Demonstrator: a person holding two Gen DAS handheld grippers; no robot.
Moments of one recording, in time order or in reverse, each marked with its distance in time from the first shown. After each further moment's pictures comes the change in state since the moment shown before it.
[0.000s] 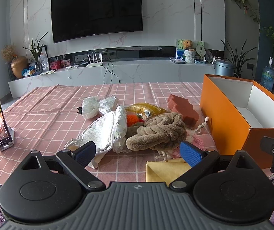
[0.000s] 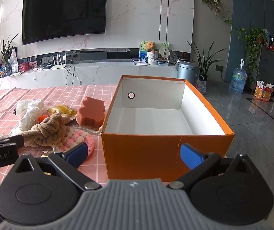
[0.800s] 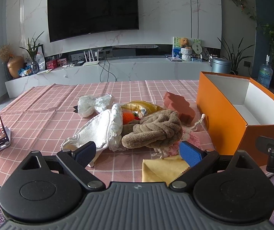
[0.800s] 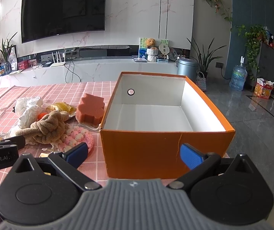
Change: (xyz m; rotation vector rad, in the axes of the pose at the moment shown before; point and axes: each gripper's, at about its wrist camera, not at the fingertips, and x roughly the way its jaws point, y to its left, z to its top) left arm 0.002 -0.007 -0.003 0.015 0.015 -0.032; right arm 0.005 0.002 0.000 0.003 0.025 -0.001
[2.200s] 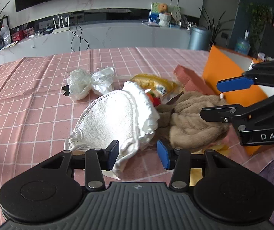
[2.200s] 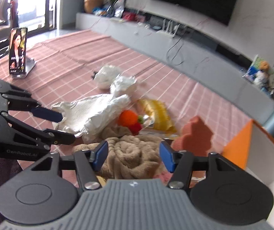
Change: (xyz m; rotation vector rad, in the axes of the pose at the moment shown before) left arm 0.111 0.106 0.028 0.064 0.254 -0.230; right arm 0.110 0.143 0.084 -0.571 0.184 0.521
